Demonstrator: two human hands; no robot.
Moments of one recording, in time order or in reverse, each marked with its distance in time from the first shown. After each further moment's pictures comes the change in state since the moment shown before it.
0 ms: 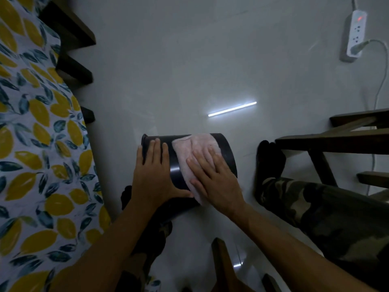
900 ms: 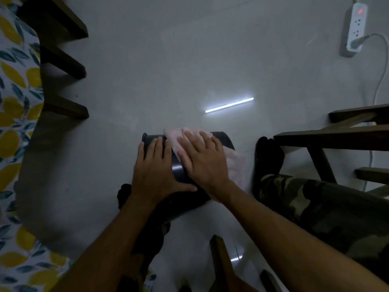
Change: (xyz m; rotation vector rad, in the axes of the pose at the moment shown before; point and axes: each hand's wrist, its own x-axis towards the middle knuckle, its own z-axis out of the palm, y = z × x) left_hand 0.009 0.005 0.004 -0.084 0.132 0.049; right_hand 0.063 -0.007 -0.012 0.095 0.037 0.280
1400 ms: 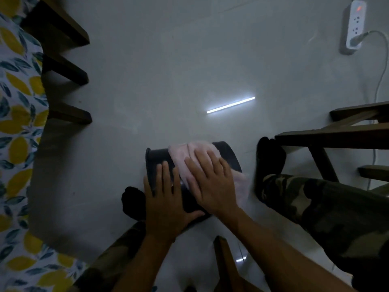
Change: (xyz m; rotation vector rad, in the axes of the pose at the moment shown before) left_hand -0.063 0.035 0.036 -0.016 -0.019 -0.090; right_hand -0.062 0.001 0.031 0.064 0.124 0.007
